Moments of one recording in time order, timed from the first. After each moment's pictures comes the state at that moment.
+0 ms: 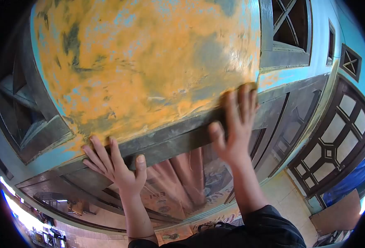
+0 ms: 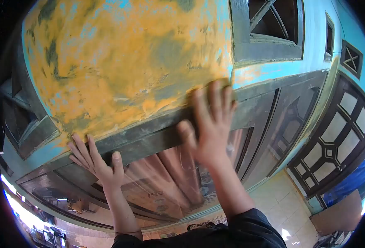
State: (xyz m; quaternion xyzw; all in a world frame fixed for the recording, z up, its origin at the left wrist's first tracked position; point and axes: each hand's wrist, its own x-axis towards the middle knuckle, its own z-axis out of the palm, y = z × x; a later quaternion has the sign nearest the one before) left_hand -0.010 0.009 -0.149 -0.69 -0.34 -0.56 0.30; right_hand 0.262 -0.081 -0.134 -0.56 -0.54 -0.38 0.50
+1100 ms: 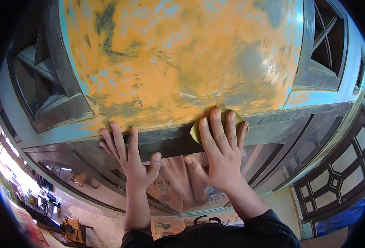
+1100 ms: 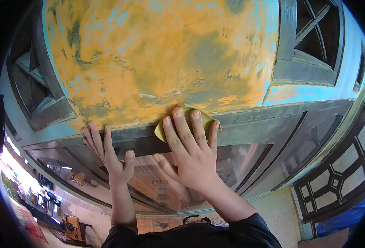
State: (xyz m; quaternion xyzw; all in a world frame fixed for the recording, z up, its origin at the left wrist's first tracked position) left_hand -0.017 -0.004 -0.148 -0.72 -0.33 -0.55 0.26; right_hand 0.205 -0.090 -0.131 -0.55 -0.66 -0.29 0.42
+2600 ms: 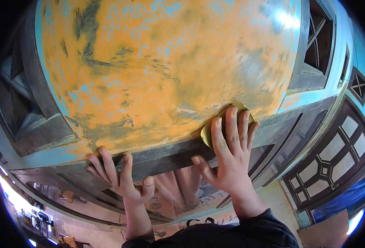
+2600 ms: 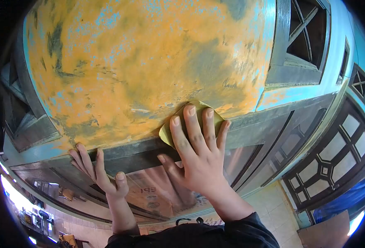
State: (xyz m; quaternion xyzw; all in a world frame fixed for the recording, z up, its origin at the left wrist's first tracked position) left_hand -0.018 0.011 -0.160 -0.69 -0.28 -0.60 0.27; right_hand 0.216 -0.084 -0.116 -0.56 -0.64 -0.36 0.39
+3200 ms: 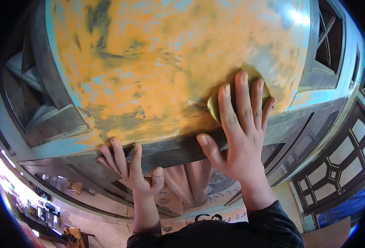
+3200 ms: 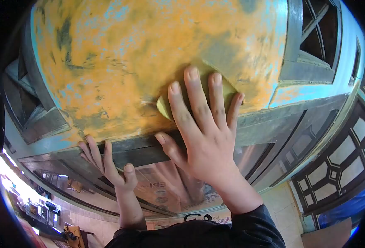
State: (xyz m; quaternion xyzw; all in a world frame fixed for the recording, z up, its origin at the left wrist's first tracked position) left_hand -0.015 0.008 -0.159 -0.69 -0.29 -0.60 0.27; right_hand 0.207 -0.078 -0.072 -0.55 -0.63 -0.34 0.43
